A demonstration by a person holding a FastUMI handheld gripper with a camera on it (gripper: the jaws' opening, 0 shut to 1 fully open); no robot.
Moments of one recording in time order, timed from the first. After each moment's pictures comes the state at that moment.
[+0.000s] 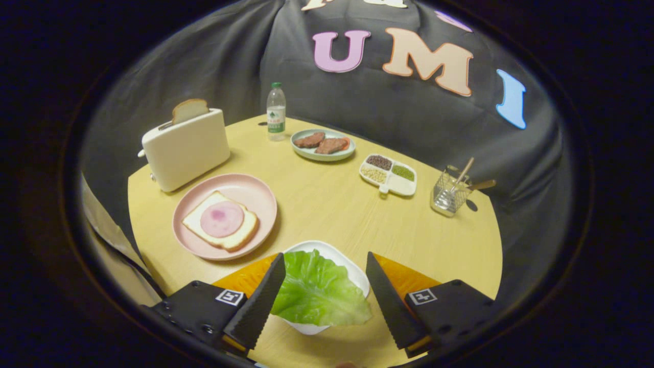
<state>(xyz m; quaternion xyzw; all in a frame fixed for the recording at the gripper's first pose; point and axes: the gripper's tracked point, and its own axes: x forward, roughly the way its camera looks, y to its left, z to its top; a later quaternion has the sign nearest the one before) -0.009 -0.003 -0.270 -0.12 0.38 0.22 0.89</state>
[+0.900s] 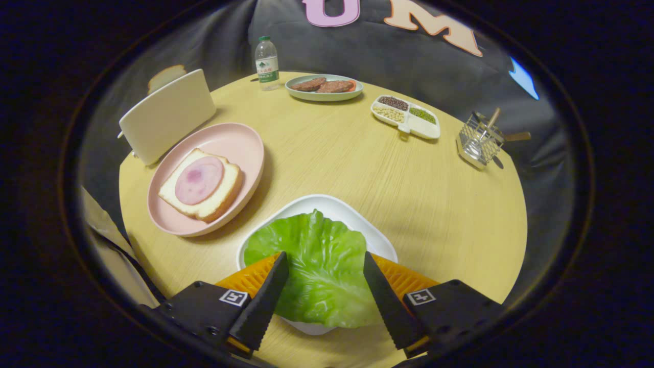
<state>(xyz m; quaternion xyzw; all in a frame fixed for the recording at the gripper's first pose) -0.031 -0.002 -0.343 -0.09 0.50 0.20 0.83</state>
